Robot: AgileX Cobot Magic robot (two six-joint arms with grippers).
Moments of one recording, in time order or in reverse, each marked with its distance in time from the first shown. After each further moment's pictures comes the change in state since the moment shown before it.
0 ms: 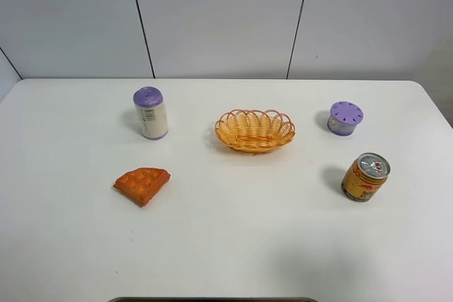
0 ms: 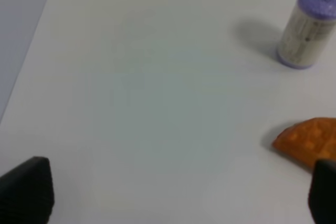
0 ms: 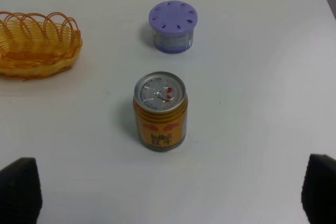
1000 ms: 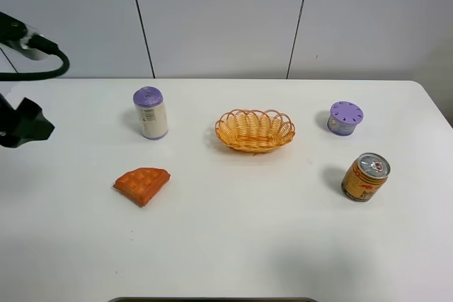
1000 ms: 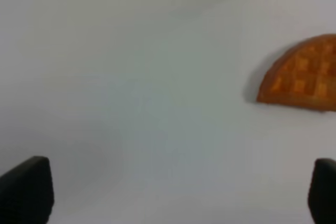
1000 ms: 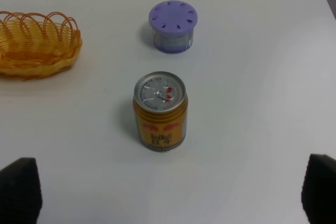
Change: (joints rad) left arm -0.312 0.706 -0.251 0.103 -0.028 0.131; right arm 0.000 0.000 0.000 0.000 0.000 0.000
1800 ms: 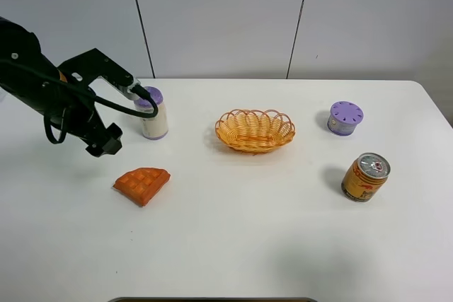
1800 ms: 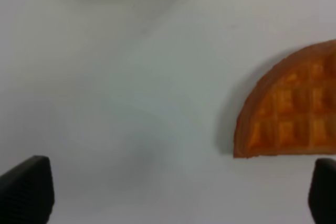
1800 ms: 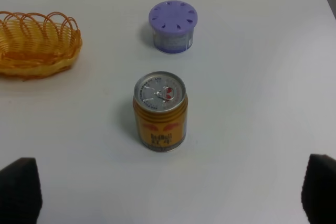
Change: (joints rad) left arm -0.075 0.433 -0.005 0.008 -0.275 0.071; right arm 0.000 0.000 0.000 0.000 0.000 0.000
